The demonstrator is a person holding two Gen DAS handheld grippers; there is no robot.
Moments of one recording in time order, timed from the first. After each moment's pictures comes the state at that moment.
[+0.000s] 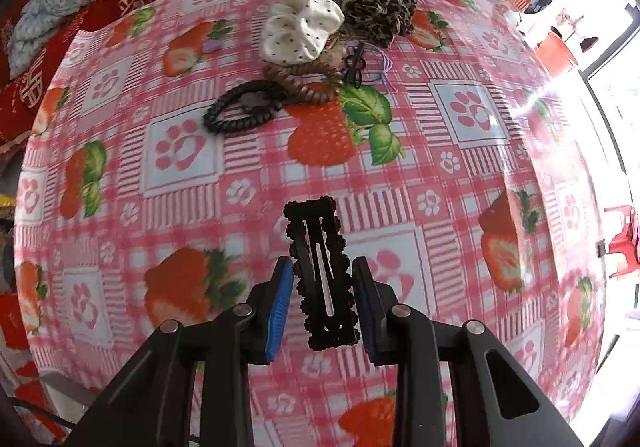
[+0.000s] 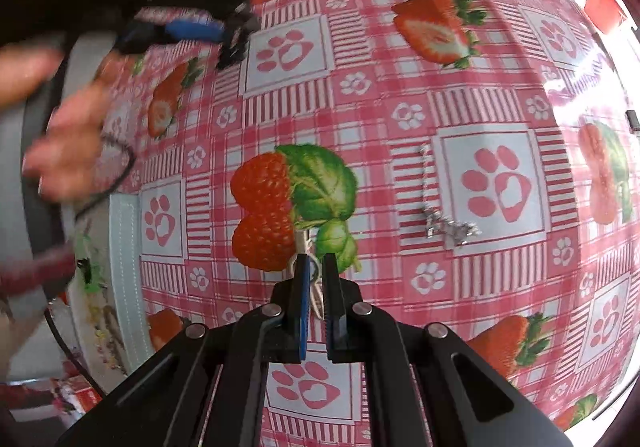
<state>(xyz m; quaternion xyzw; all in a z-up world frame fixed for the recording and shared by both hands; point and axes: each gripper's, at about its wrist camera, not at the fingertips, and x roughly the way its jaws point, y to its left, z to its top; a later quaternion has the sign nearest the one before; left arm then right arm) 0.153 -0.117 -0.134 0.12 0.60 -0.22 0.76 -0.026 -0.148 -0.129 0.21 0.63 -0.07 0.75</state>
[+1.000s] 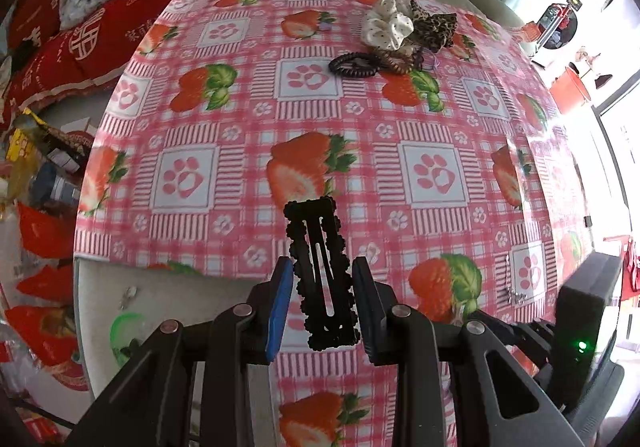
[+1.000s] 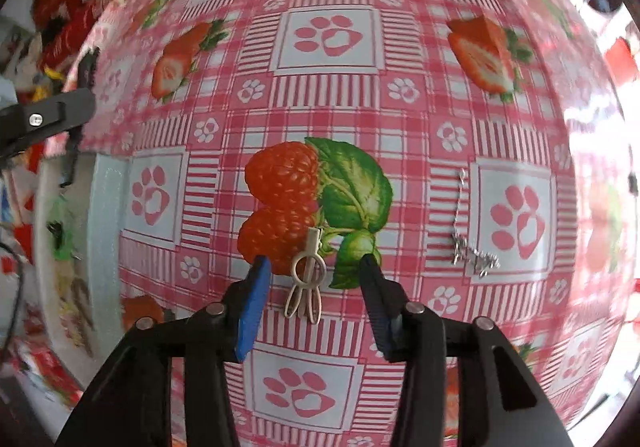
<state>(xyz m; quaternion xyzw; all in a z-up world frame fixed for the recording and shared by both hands) 0.083 0.006 -0.088 0.07 0.60 -0.17 0.78 -0.002 -0.109 -0.142 0.09 0.66 -0.06 0.74</state>
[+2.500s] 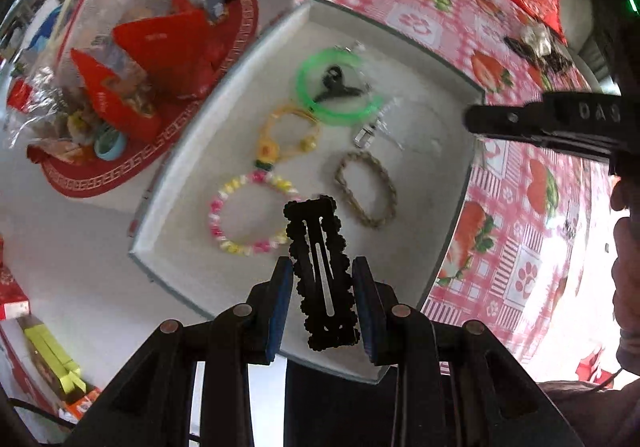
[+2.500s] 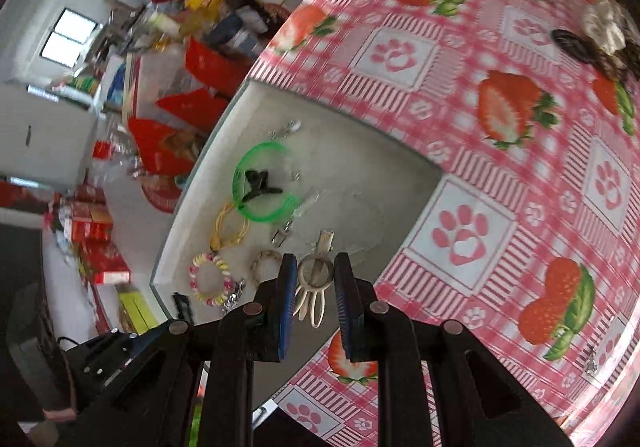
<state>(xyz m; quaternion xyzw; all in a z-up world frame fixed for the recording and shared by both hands) -0.078 0.202 -0.112 -0.08 0.65 0.00 0.76 0.036 0.065 -0.101 0.04 0.67 0.21 0.71</state>
